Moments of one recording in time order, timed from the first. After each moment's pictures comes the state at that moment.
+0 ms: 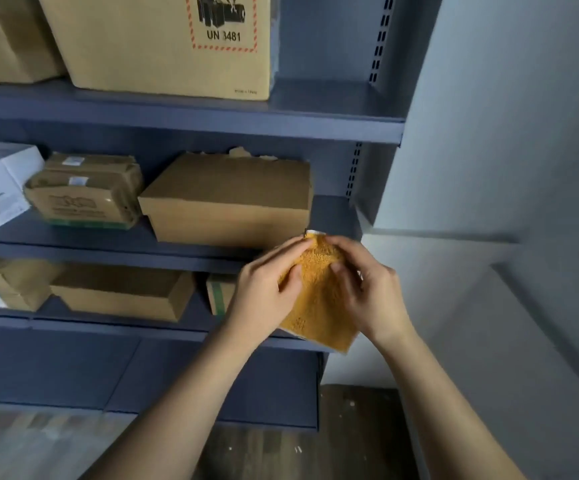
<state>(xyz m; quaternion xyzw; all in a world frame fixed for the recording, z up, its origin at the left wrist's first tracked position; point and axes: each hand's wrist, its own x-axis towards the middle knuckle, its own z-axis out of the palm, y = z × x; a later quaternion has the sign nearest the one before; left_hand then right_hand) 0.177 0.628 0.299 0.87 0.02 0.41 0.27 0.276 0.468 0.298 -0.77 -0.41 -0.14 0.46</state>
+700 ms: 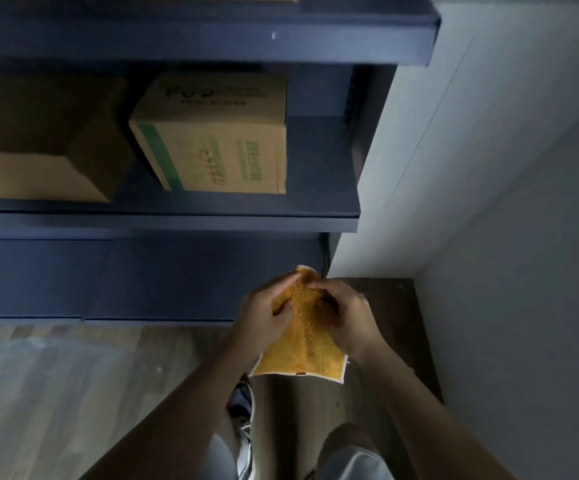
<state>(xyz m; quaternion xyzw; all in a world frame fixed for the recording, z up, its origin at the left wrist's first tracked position) 0.174 0.624 -0.116 0.89 0.14 0.10 0.43 0.263 0.452 -0.115 -0.85 -0.31 0.15 0.40</state>
